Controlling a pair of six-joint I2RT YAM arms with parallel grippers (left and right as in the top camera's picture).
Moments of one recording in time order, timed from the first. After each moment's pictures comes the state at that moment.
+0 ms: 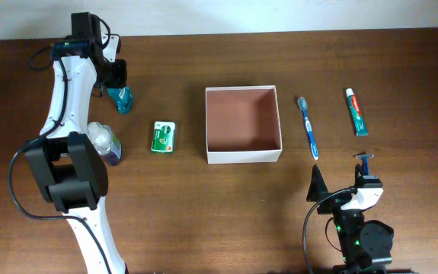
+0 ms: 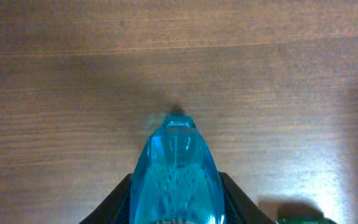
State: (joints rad) left arm 0.07 2.27 2.10 -1.01 0.03 0.13; right arm 0.05 0.01 0.01 -0.07 0.01 0.18
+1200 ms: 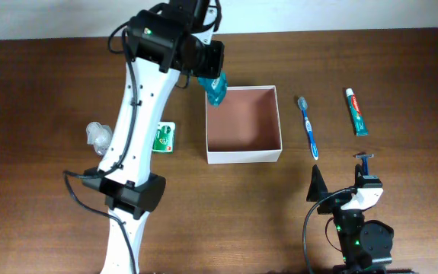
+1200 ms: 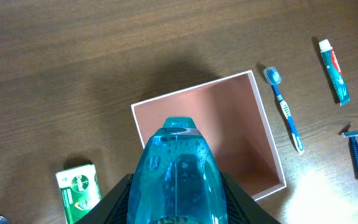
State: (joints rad) left arm -0.43 2.30 2.86 -1.59 0.08 -0.20; right arm 0.05 0.01 0.01 -0.07 0.01 0.18
